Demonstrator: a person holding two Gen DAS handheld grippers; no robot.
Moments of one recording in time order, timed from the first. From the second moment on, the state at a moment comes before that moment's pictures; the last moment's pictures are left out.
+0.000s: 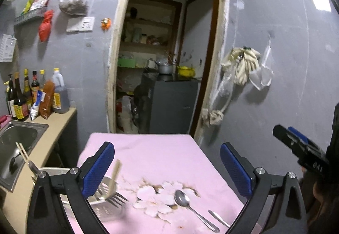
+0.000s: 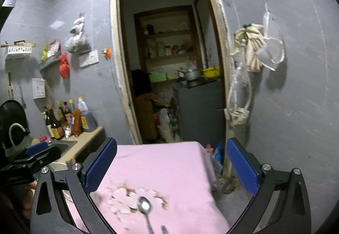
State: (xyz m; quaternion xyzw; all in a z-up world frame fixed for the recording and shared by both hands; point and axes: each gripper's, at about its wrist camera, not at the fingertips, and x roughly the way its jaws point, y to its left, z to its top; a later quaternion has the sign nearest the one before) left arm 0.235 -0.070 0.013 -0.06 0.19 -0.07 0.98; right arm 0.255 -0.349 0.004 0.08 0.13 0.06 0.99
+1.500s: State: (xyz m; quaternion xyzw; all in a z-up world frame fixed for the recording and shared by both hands) left arm 0.340 -0.112 -0.189 -0.07 0.40 -0.06 0.91; right arm 0.303 -0.329 -0.208 -0.08 0.39 0.08 0.91
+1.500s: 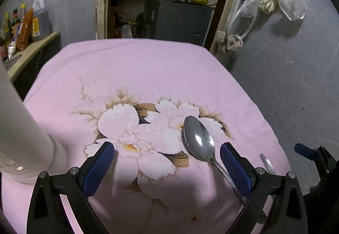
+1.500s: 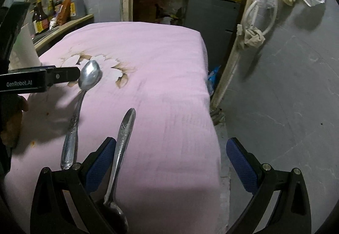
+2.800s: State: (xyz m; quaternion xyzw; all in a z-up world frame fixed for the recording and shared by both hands) left arm 0.338 -0.132 -0.195 -0.12 0.46 -0.13 0.87; right arm 0.353 -0.356 -0.231 0.14 0.50 0.20 0.83
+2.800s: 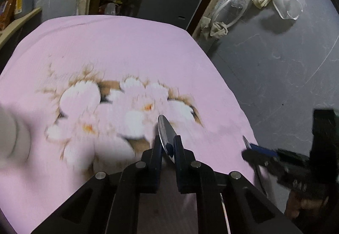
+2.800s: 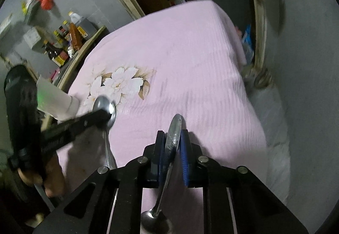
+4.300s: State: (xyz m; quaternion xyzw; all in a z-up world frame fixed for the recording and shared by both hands) left arm 0.230 -0.012 -0.010 -0.08 0.29 -0.06 0.95; right arm 0.282 -0.227 -0.034 0.09 0.28 0.22 0.93
